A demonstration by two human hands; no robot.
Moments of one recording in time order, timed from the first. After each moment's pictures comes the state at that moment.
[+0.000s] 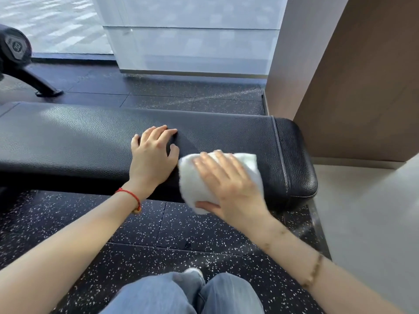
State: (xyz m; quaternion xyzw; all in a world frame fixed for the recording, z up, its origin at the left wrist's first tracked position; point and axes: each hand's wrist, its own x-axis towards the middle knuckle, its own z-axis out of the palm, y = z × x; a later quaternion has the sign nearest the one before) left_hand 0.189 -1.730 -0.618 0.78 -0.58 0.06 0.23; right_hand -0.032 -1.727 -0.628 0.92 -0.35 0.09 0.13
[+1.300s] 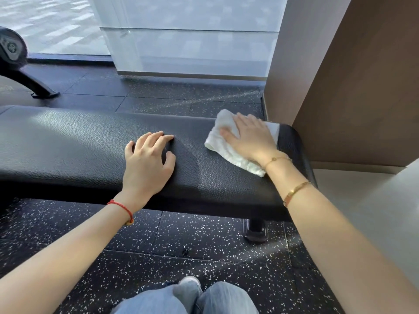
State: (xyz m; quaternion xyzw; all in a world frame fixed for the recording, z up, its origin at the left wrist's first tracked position) left_hand 0.189 -1.728 -0.616 0.78 -0.58 0.07 0.22; right_hand -0.022 -1.876 -0.597 0.86 -0.51 0.04 -0.09
